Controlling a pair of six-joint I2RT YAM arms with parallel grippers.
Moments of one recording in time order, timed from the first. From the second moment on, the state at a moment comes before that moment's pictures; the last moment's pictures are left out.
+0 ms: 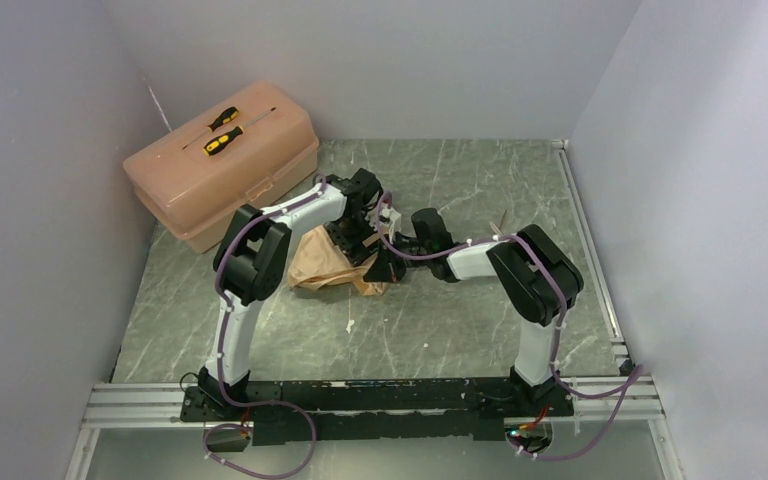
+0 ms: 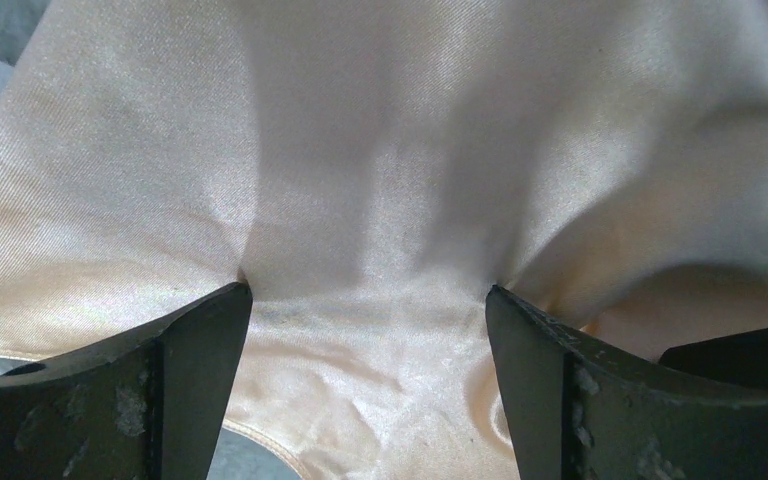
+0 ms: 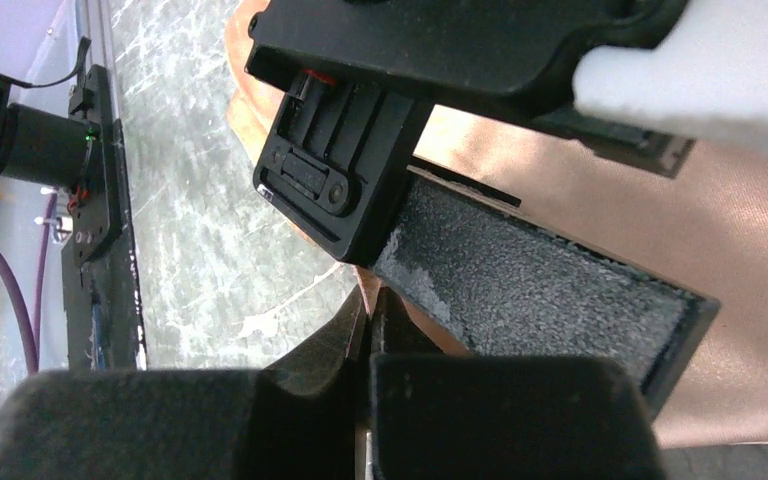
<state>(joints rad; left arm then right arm) -0.60 2.15 1.68 -0.89 0.05 0.37 0.57 1.89 0.85 0.42 -0.79 0.23</state>
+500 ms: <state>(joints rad) -0.56 2.09 1.65 -0.93 0.03 0.37 0.56 1.95 0.87 0.56 -0.95 0.20</state>
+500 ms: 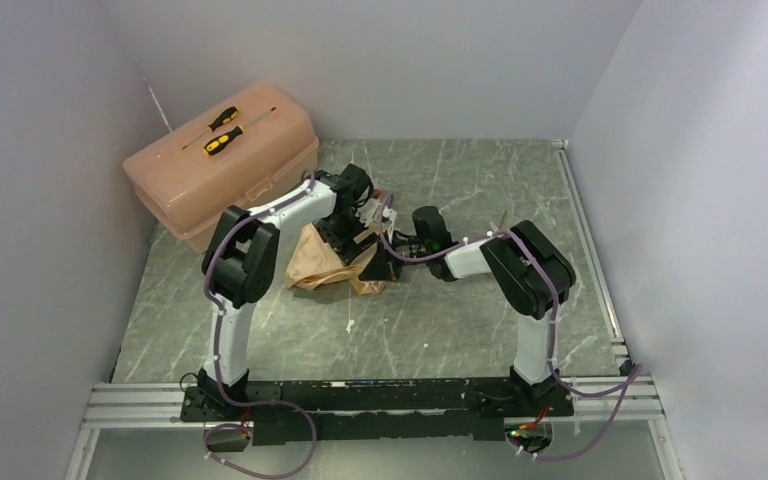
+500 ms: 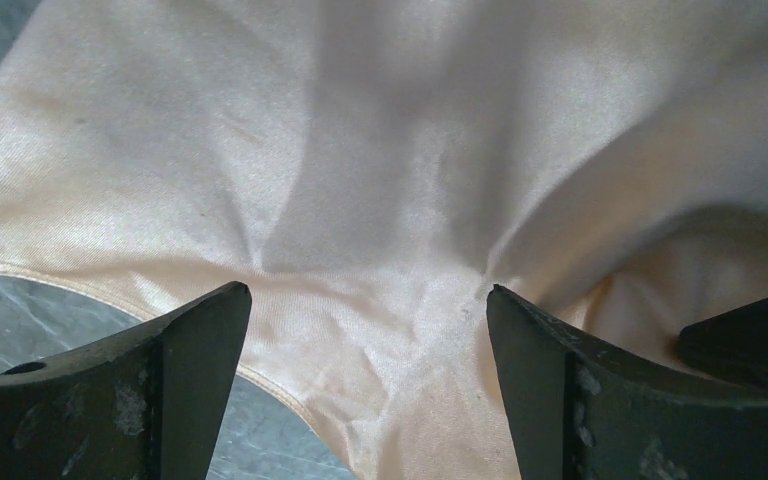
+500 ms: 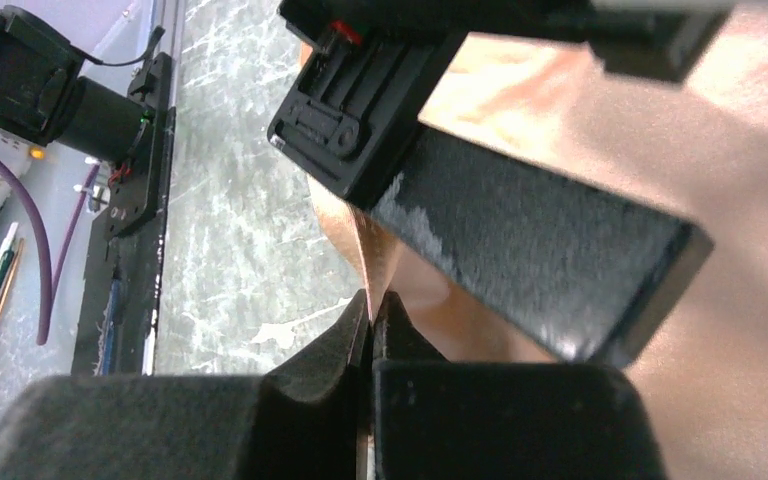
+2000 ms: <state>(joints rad) -0.74 1.72 1.14 -0.53 -0.29 0.64 0.44 2.04 0.88 0.40 -0.94 0.60</state>
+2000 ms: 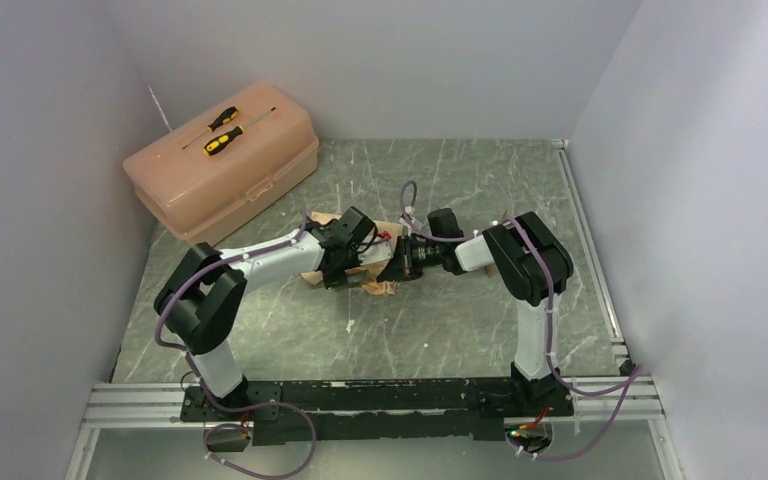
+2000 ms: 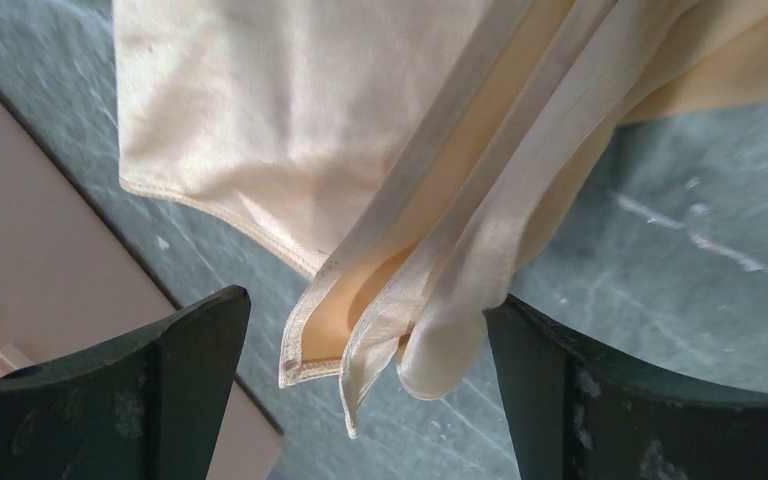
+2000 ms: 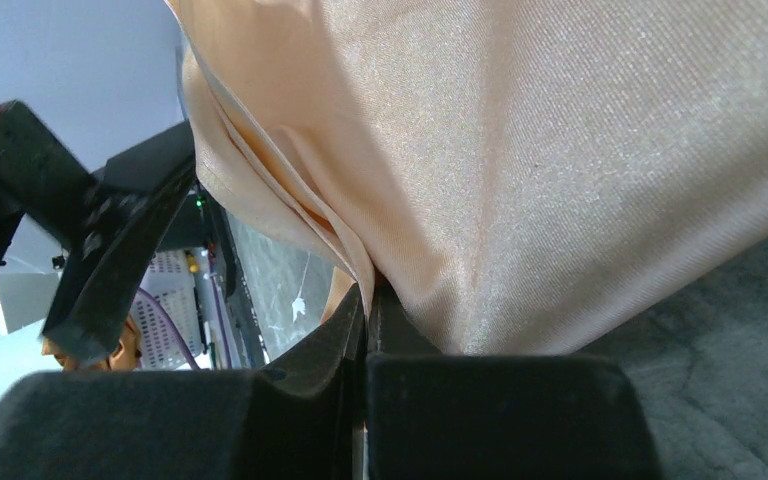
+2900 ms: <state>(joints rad) -0.61 1.82 1.16 -0.38 -0.43 0.72 0.43 2.04 0.94 0.28 -0.94 0.60</state>
